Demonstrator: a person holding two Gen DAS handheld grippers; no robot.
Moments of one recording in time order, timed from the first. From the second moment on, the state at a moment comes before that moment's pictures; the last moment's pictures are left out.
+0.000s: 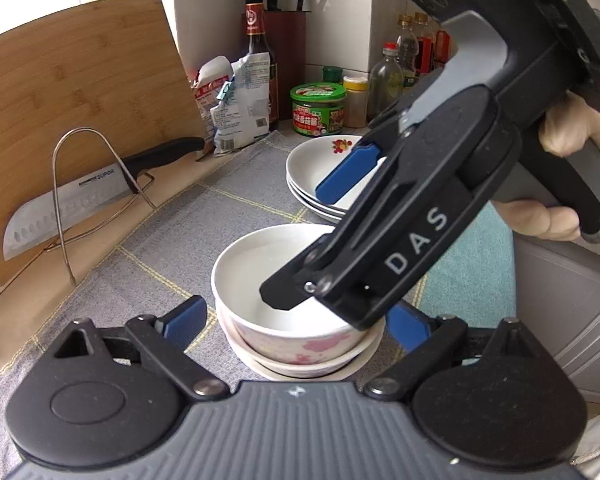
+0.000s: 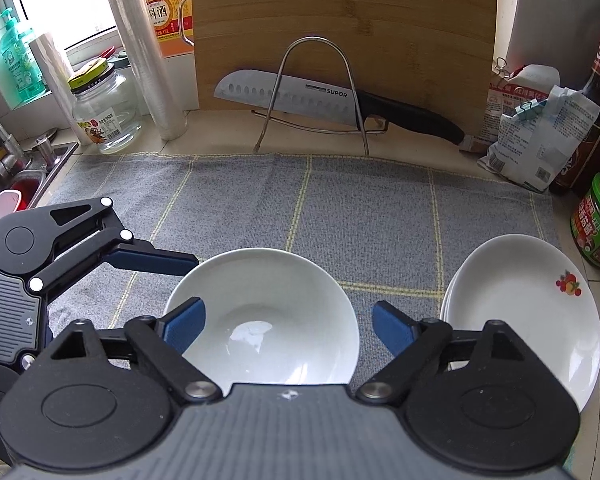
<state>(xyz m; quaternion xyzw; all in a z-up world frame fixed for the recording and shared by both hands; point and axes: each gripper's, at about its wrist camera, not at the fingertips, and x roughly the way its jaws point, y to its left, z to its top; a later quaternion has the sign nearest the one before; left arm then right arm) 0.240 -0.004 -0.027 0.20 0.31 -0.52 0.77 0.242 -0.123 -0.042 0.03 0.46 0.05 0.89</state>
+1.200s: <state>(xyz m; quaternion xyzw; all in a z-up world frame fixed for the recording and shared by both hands) 0.246 0.067 -0.065 0.18 0.38 -0.48 0.77 0.150 -0.103 -0.053 0.00 0.43 -0.02 0.90</state>
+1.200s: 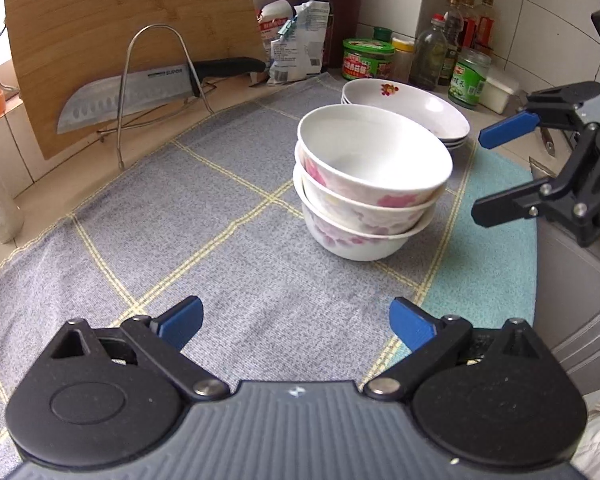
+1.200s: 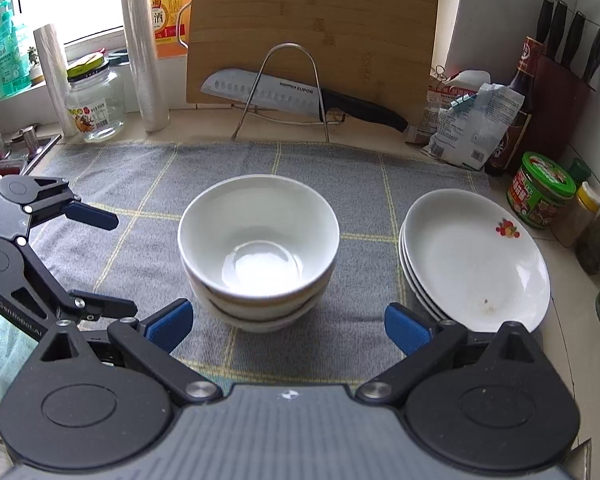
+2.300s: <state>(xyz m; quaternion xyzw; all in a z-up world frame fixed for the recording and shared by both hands) 0.201 -0.009 -0.089 0.23 0.43 -0.35 0.80 0.206 -0.153 -0.125 -0.14 0.43 0.25 0.85</state>
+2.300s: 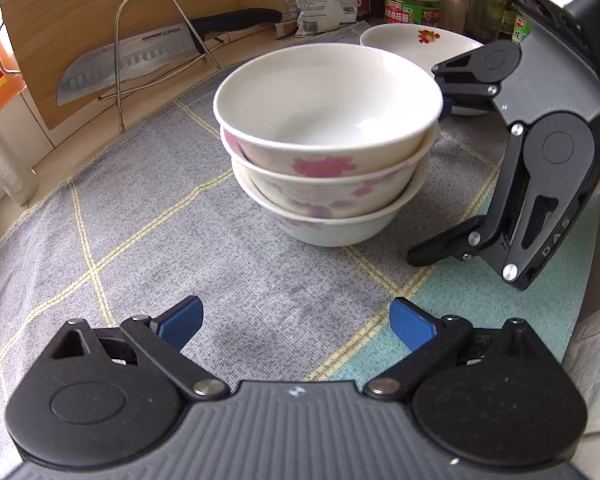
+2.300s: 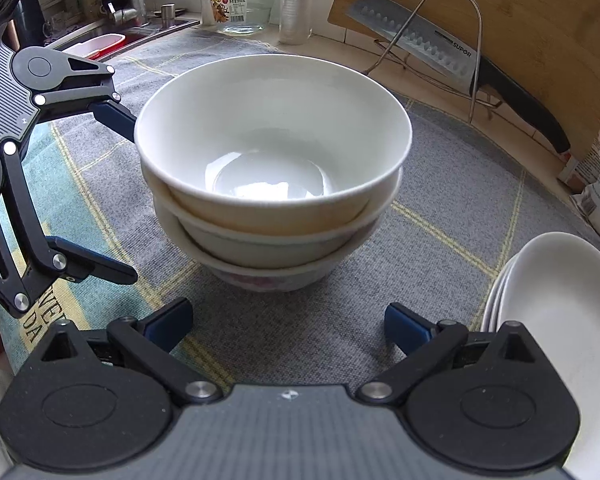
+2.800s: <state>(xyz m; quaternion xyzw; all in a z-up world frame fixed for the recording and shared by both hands) 0.217 0.001 -0.096 0.22 0.42 -0.42 0.78 0.208 -0.152 -0.123 -0.13 0.46 0.22 0.85</state>
